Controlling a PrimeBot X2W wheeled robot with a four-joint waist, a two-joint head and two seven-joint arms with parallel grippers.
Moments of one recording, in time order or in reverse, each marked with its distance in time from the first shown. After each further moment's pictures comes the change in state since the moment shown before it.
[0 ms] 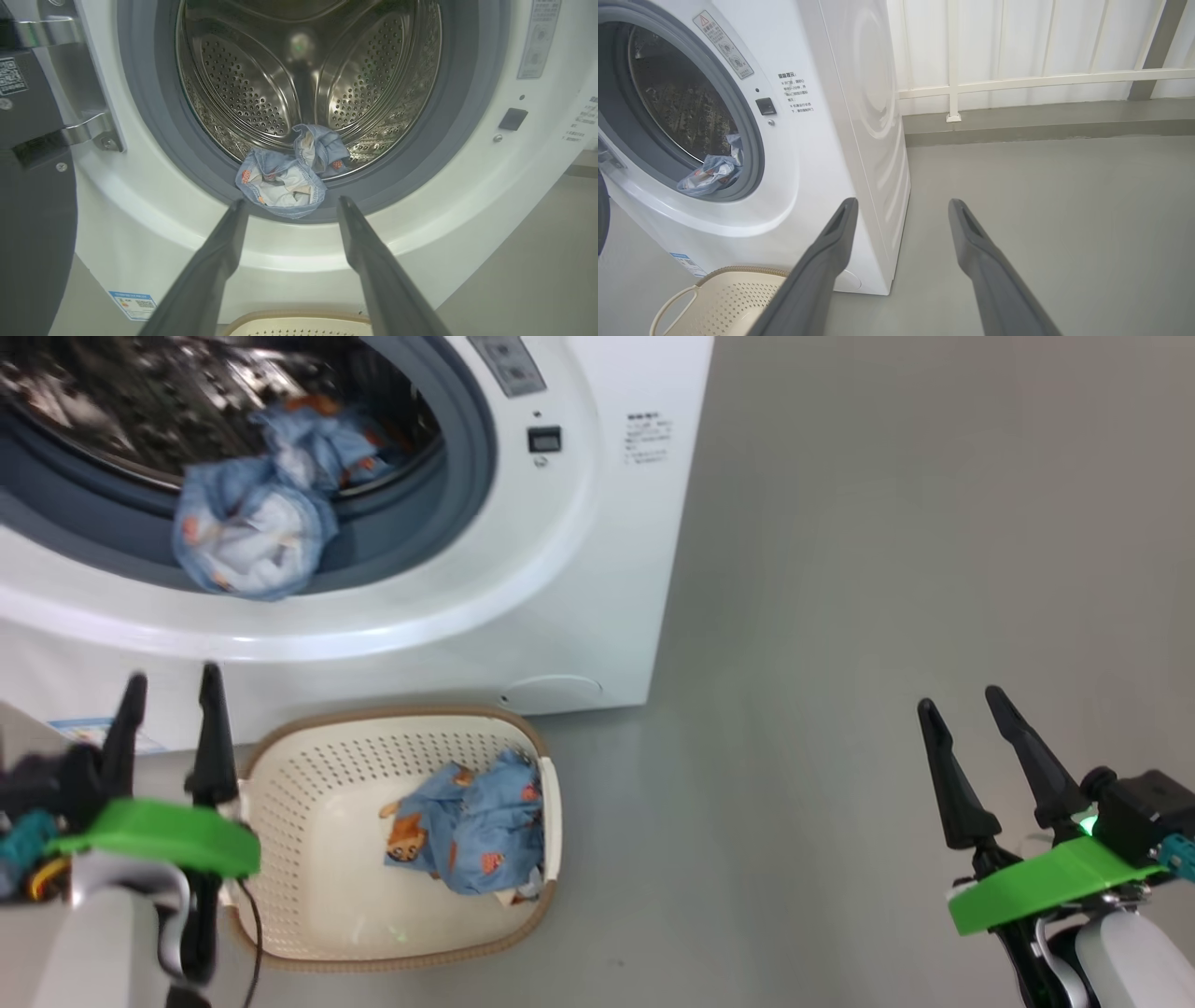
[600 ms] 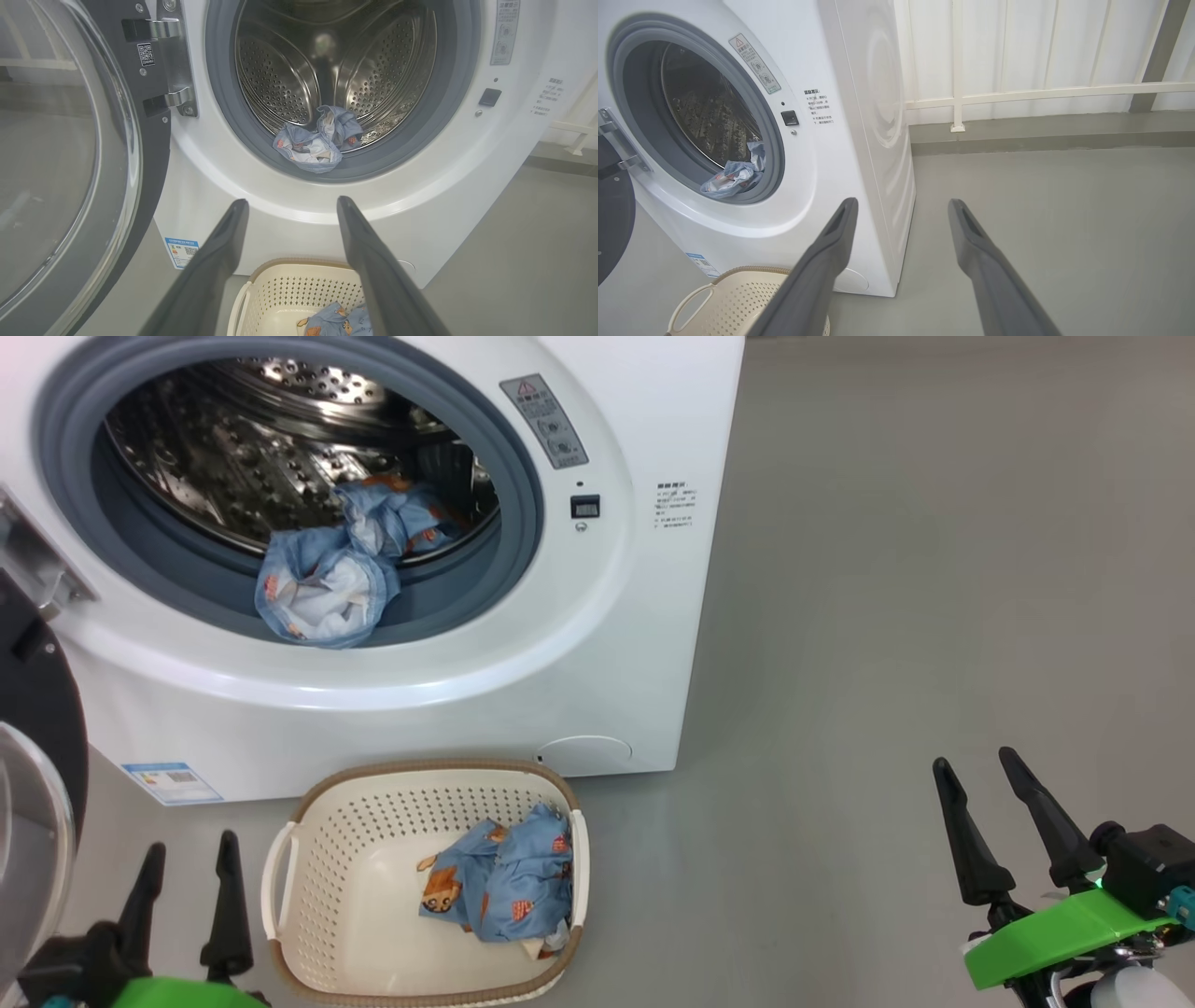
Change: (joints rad) left arm 0.347 -0.037 0.055 -0.207 0.017 0.000 0.000; right arm 0.098 -0.012 -0.016 0.001 0.002 0.000 0.000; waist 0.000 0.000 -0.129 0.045
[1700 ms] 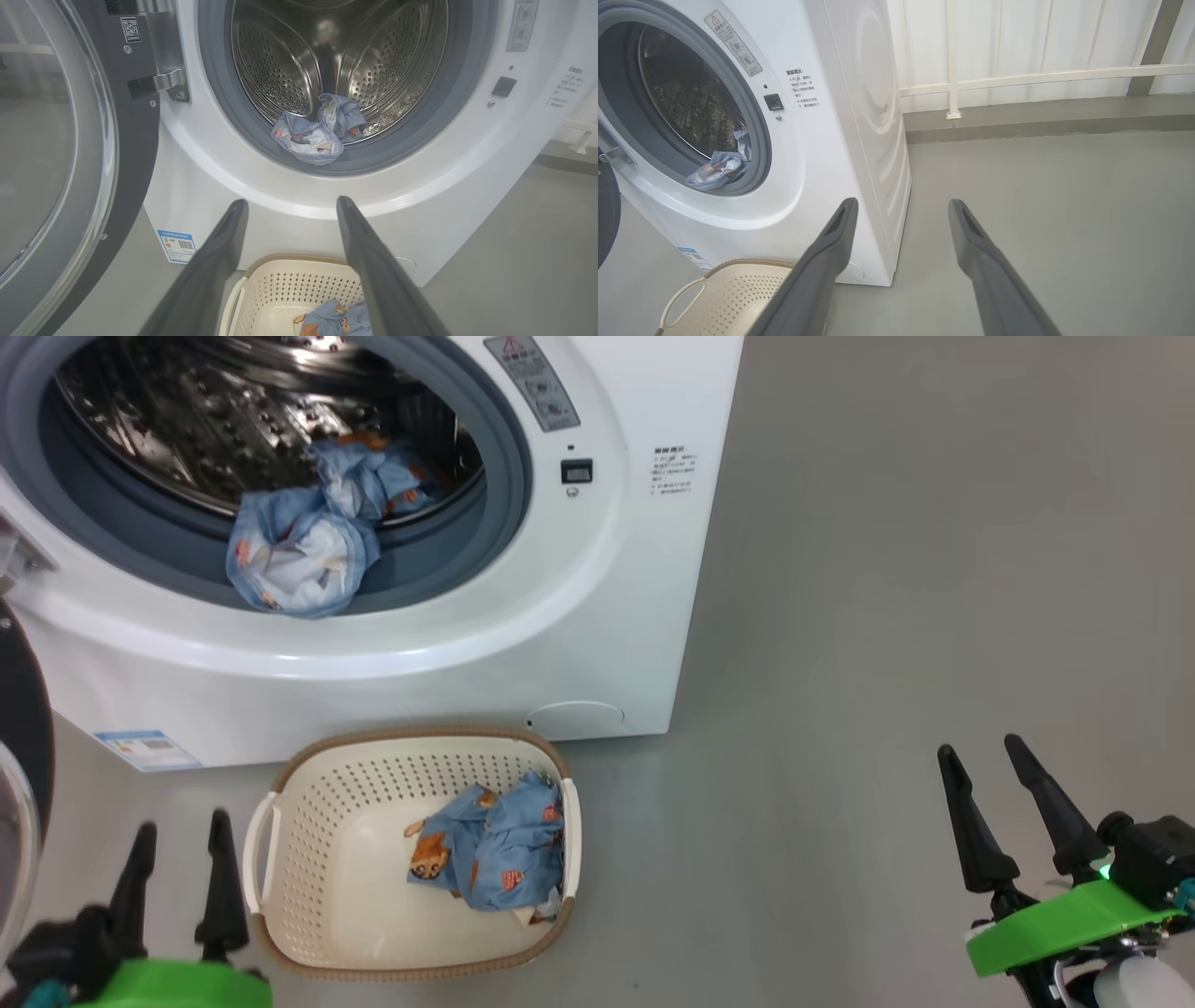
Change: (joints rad) left arm 0.008 -0.026 0.031 -0.046 0.009 0.000 0.000; right arm -0.001 0.002 -0.016 -0.018 0.001 0.000 0.000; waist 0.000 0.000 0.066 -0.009
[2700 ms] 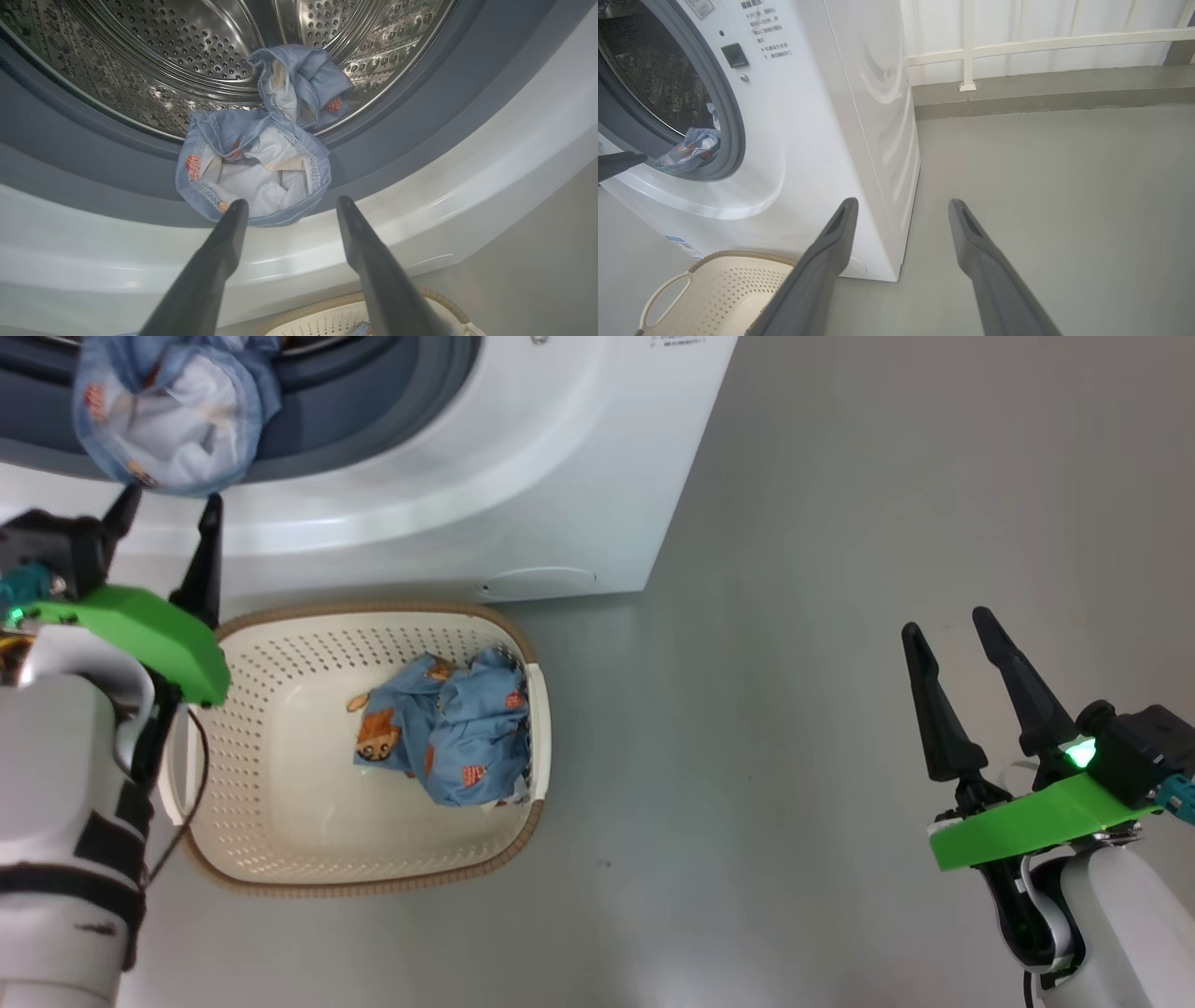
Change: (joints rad) left arm -0.798 0.165 -0.332 0.594 0.043 -0.001 0.063; right arm -0.201 0.027 0.047 -0.014 -0.006 0.000 0.000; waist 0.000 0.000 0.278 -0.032
